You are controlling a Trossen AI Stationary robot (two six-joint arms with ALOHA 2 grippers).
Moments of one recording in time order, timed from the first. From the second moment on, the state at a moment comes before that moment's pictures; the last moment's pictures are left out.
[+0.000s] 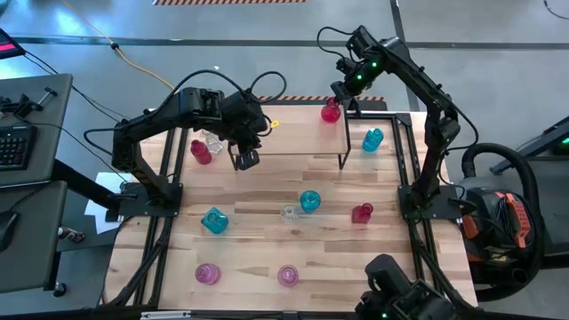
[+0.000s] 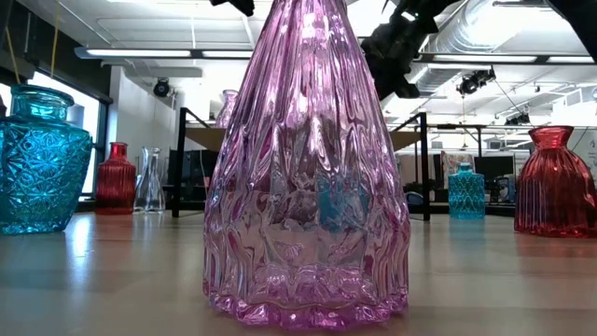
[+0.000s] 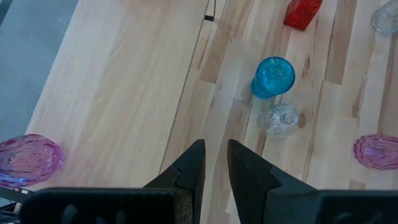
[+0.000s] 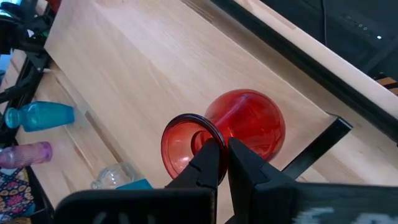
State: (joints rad) left arm 0.18 1.65 2.04 -1.42 -0.08 -0.08; right arm -0.92 1.87 2.02 -1.37 -0.48 0.06
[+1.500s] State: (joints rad) left arm 0.18 1.65 2.04 -1.38 -0.12 -0.08; right arm -0.91 1.87 2.02 -1.36 -0.47 0.10
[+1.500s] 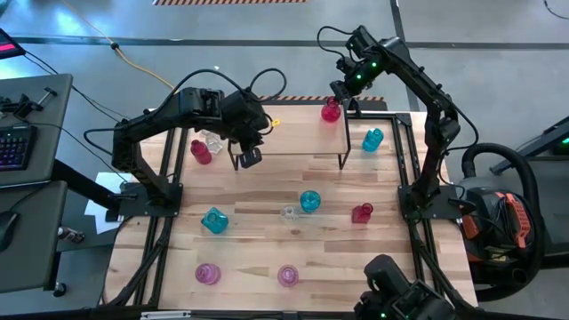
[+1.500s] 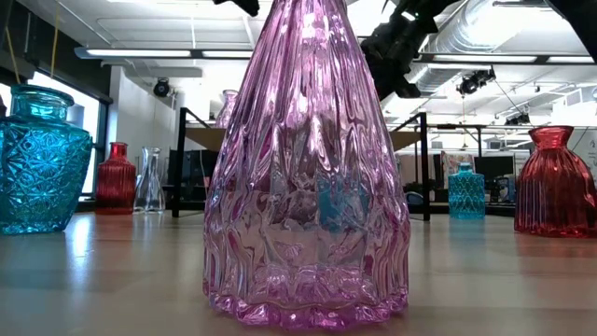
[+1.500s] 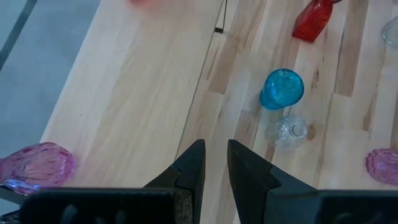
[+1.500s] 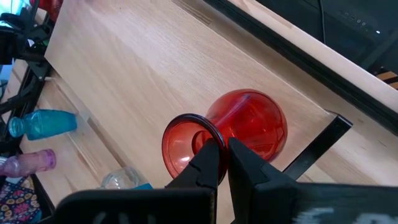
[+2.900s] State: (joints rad) left arm 0.18 1.65 2.04 -1.38 -0.12 -0.08; right arm -0.90 1.87 2.02 -1.34 -0.46 0.18
